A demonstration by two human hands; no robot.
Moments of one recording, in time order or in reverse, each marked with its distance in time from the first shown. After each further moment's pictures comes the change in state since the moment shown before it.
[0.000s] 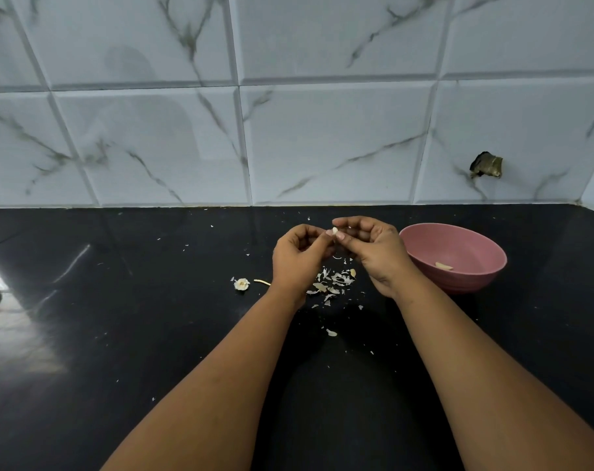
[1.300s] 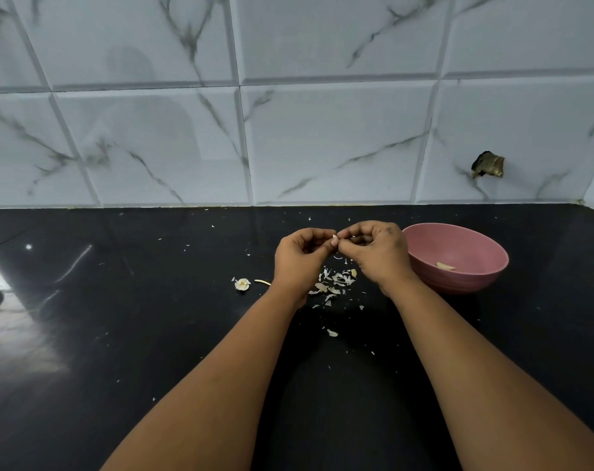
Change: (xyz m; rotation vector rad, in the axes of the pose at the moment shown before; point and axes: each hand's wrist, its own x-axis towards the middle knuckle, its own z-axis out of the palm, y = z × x) left_hand 0.001 -0.002 -0.003 0.085 -0.082 0.024; right_hand 0.000 0.001 -0.003 -0.460 0.149 -0.124
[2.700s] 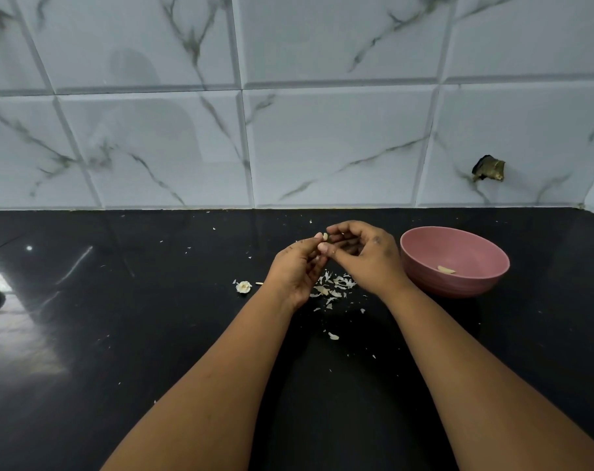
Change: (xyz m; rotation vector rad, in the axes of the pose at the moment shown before) left_hand 0.006 0.009 -0.005 -0.533 0.066 -0.468; right_hand -0.005 -0.005 0.009 -0.013 -0.102 -0.185
